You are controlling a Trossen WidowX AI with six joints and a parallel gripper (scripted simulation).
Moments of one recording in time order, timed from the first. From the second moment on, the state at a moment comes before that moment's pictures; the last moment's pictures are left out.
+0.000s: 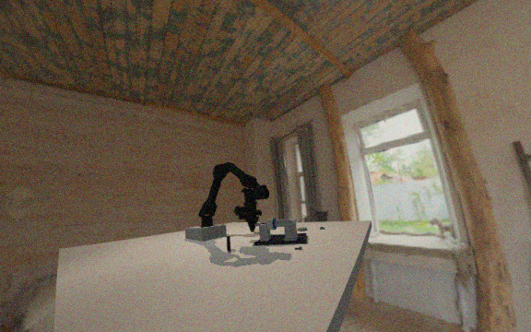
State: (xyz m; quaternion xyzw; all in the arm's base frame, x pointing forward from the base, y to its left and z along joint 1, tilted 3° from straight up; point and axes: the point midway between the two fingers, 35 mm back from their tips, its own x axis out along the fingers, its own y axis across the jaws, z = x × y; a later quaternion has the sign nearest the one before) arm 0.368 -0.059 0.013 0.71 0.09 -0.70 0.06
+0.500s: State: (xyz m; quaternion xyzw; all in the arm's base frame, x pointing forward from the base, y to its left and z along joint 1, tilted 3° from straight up) arm 0.367 -0.060 0.013 0.71 0.09 -0.70 0.06
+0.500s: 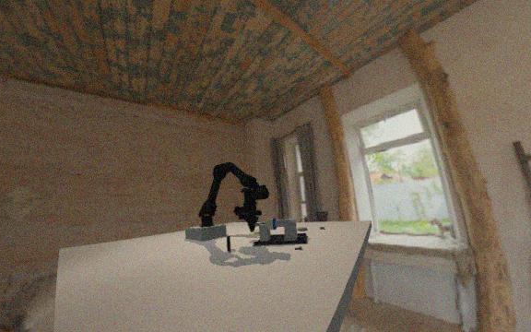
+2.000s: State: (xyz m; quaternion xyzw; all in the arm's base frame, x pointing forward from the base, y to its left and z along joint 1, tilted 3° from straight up) arm 0.363 -0.060 0.013 0.71 0.09 -0.70 0.06
